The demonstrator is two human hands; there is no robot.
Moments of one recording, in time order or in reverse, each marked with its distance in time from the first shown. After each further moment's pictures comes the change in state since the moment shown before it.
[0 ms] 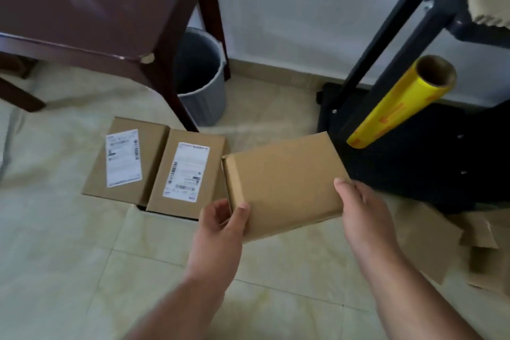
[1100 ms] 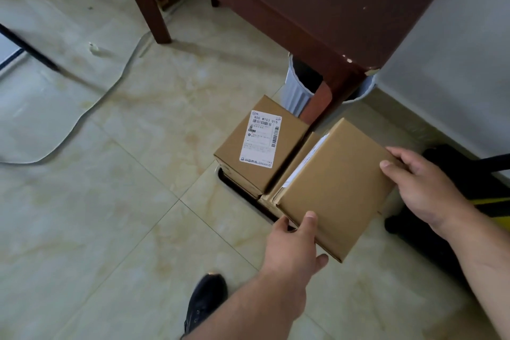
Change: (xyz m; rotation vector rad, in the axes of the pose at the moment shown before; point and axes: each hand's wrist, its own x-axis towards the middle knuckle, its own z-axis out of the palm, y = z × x) left_hand 0.045 0.013 -0.130 -0.699 -0.044 -0.444; right_hand 0.027 -0.118 0.193 -0.490 -0.468 -0.355
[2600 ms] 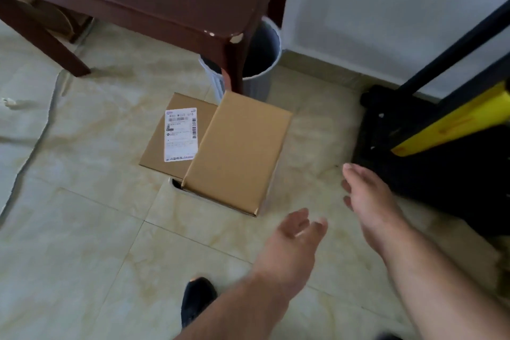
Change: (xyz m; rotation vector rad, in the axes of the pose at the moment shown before) left_hand -0.023 -0.076 0.050 0.725 -0.265 0.131; right_hand -0.081 0.106 -0.003 0.422 0.268 0.374
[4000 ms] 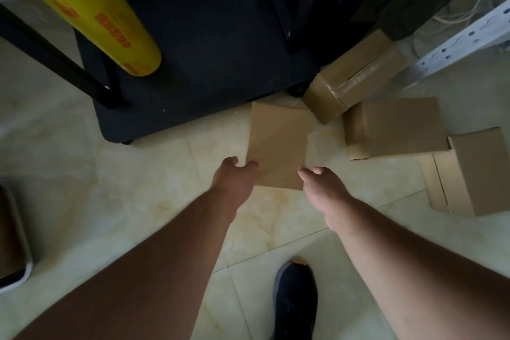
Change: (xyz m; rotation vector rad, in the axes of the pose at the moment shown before) left_hand 0.257 -0.207 0.466 0.848 -0.008 -0.033; right_hand 0.136 0.407 -0.367 0.170 0.187 0.600
